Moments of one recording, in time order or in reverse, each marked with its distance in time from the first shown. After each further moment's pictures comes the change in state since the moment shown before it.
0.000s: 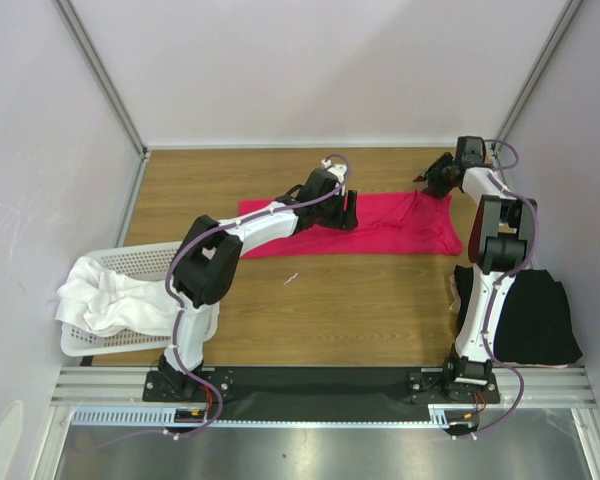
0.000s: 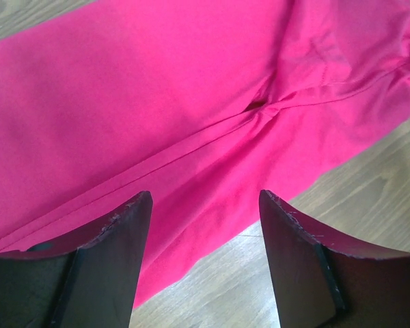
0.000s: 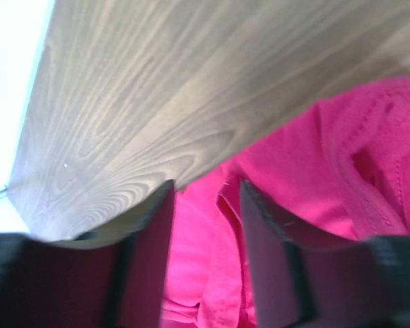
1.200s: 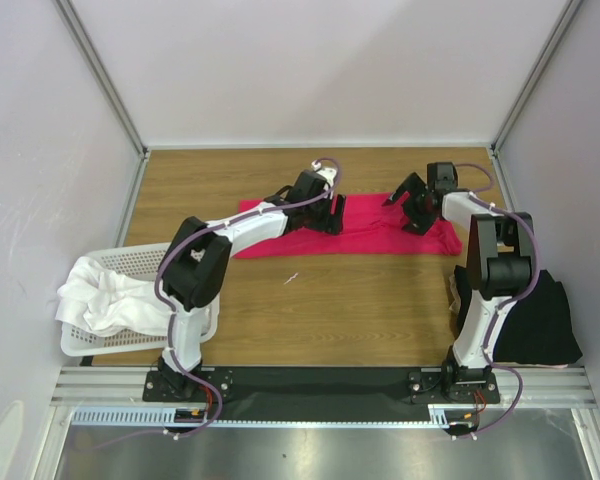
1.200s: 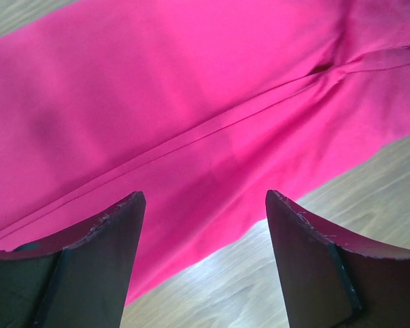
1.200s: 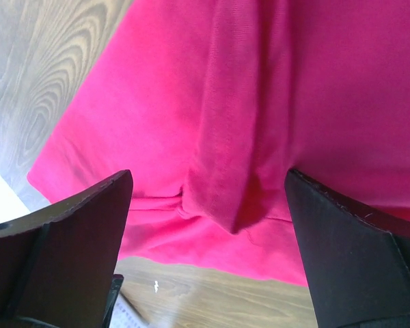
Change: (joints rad) left arm 0.034 -0.070 -0.080 -0.062 -0.045 0.095; right arm 0.164 -0.294 -0.453 0.087 0.029 0.051
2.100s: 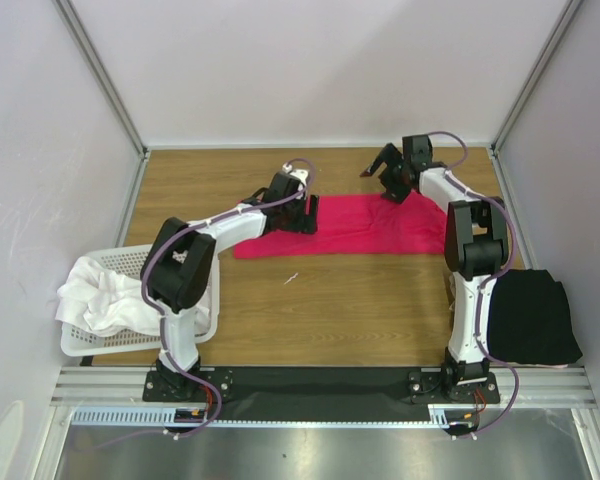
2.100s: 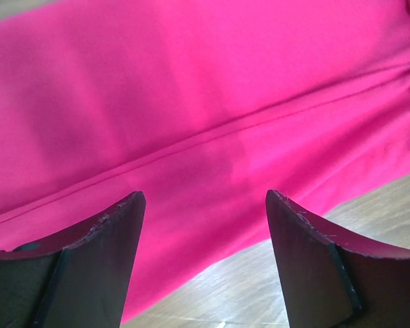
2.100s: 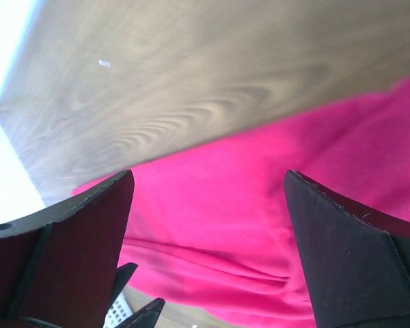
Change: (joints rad) left arm 0.104 -0.077 -0.152 0.014 -0.028 -0.002; right arm 0.098 0.243 0.386 -0.011 0.016 0.021
